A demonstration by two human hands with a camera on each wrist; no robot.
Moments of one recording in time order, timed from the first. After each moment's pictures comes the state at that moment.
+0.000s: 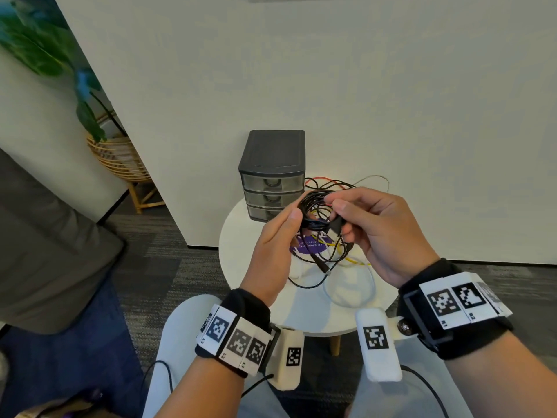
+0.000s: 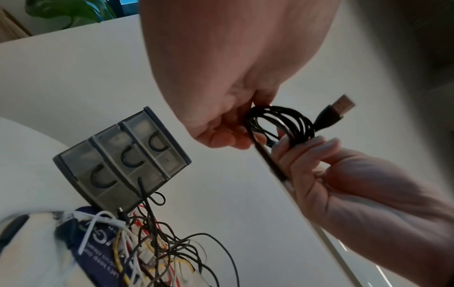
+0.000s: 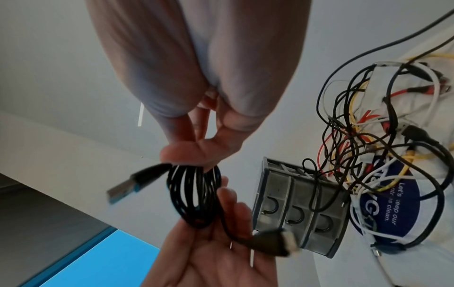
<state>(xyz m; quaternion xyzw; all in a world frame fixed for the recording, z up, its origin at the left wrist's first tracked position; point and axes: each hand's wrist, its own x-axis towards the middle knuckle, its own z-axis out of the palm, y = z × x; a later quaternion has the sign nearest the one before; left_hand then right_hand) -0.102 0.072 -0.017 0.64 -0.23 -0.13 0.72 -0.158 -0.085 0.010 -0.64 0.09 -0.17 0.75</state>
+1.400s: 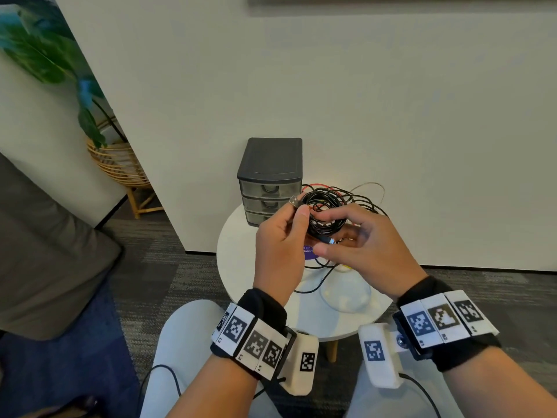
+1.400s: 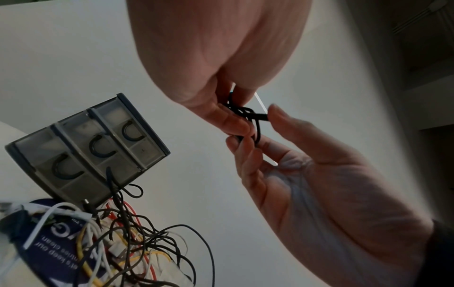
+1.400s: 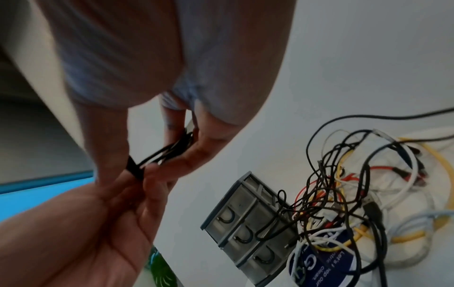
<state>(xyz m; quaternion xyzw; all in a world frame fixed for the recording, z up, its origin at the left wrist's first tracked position) -0.102 0.052 -0.015 0.68 -0.21 -0.02 0.71 -0.171 -0.091 -0.003 -0.79 0.01 -0.15 0.60</state>
